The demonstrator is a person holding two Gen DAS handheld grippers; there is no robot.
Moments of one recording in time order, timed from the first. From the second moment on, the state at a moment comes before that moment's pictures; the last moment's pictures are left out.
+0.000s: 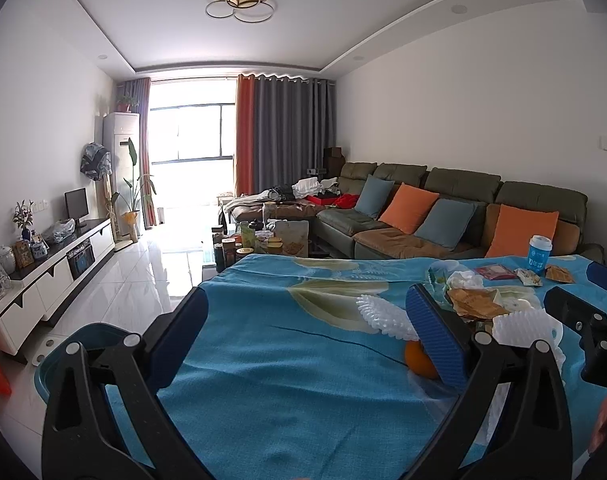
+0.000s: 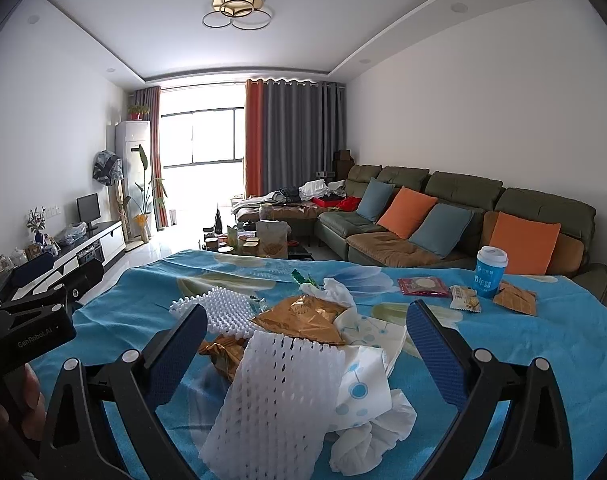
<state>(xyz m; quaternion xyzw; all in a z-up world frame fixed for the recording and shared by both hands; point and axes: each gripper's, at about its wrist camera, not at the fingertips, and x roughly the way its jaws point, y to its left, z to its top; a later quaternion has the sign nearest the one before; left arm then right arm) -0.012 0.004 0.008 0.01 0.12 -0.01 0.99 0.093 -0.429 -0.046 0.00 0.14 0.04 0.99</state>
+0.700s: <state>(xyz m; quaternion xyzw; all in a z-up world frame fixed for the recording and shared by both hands) -0.012 -0.001 0.008 0.01 0.11 -0.01 0.99 0.092 -0.429 -0.048 0.00 0.14 0.04 0.99</state>
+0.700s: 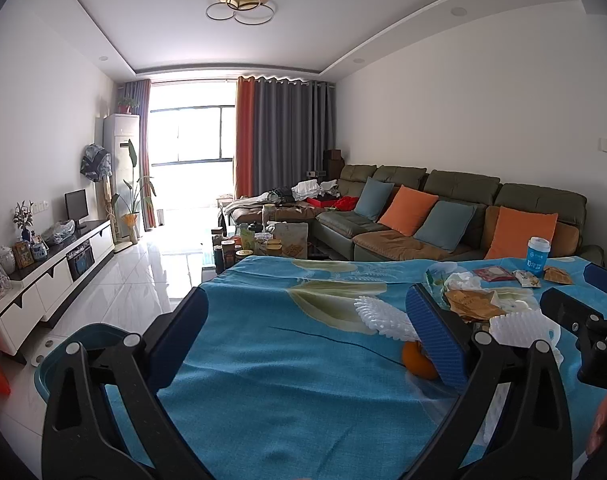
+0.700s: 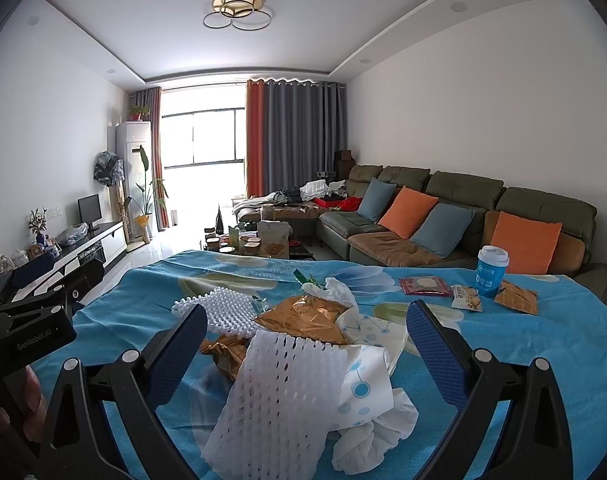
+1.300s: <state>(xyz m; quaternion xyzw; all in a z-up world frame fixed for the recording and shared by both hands) -0.012 -0.002 0.007 0.01 0.11 -0.01 0.99 0.093 -0.430 -0.048 0.00 0.14 0.04 0.99</state>
